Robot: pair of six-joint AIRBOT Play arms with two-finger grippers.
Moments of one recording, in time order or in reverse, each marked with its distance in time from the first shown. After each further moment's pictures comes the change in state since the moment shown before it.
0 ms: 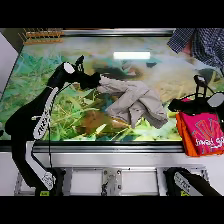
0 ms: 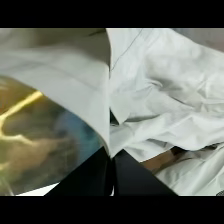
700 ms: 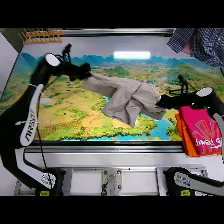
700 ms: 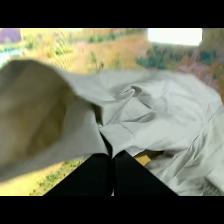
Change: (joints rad) left arm 0.109 0.163 0.022 0.002 -0.015 0.070; right arm 0.010 -0.228 0.111 0.410 0.042 -0.291
